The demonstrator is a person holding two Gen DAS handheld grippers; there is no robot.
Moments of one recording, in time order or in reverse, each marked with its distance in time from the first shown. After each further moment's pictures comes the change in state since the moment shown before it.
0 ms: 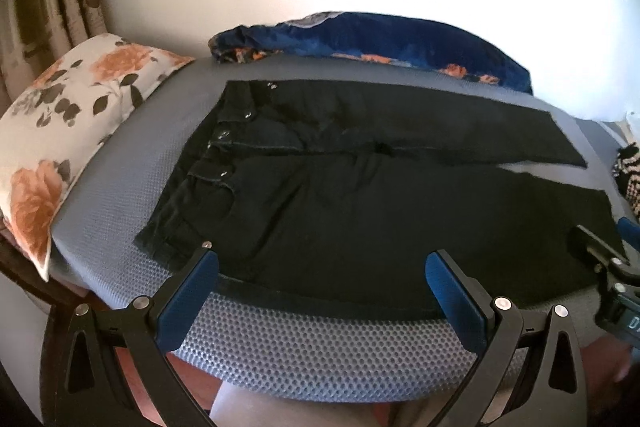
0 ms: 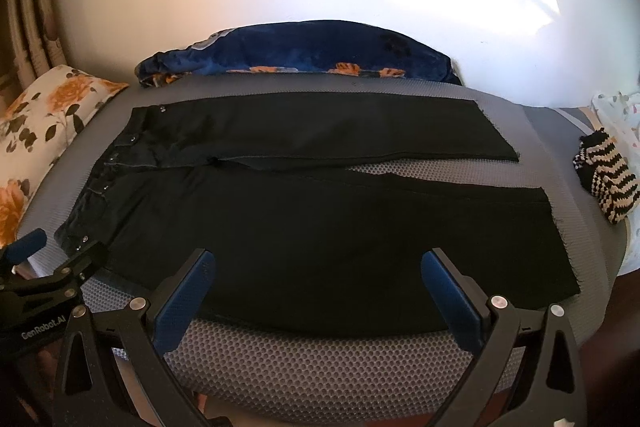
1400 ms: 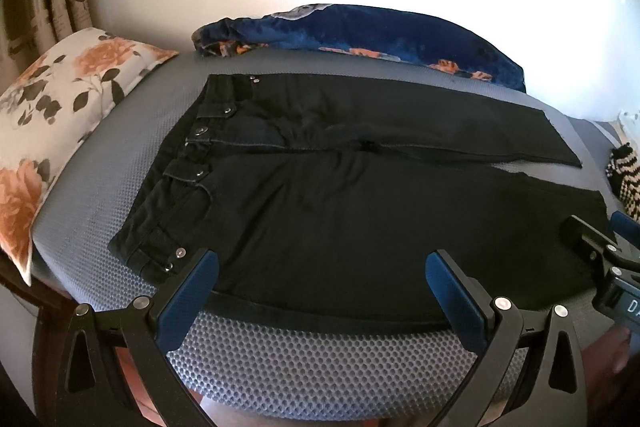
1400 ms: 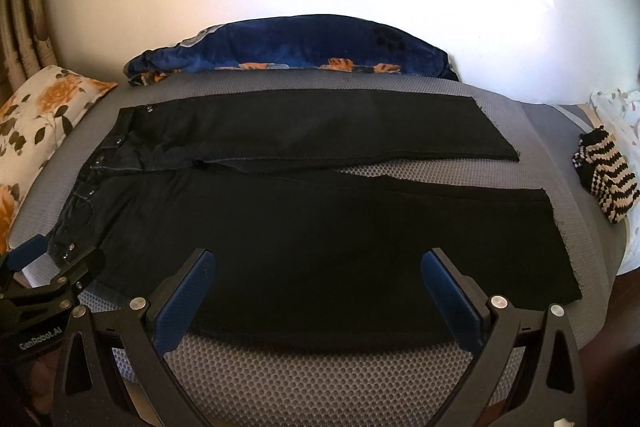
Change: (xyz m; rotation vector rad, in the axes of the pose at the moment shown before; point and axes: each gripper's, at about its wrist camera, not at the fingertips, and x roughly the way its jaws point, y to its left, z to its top) left arm 0.024 -0.009 0.005 -0.003 0.028 -0.039; right arm 0.018 -0.007 0.010 0.010 0.013 -0.022
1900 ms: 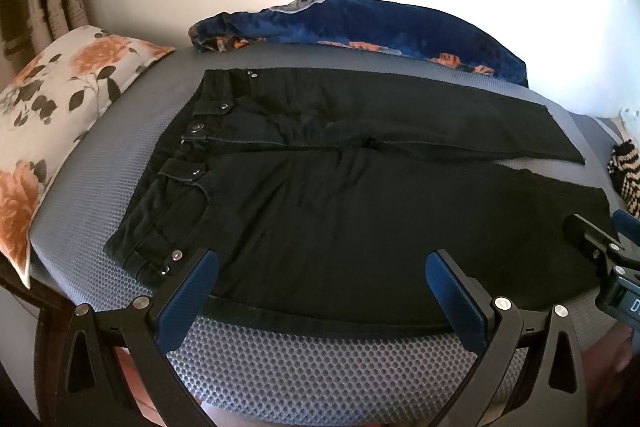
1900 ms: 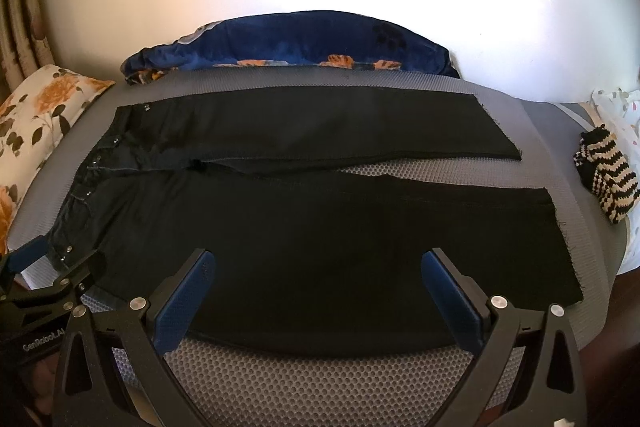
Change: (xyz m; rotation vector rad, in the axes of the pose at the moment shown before) left arm 0.010 0.002 0.005 0.006 0.023 -0.007; right arm 0.008 0.002 0.004 0.002 0.023 -0.002
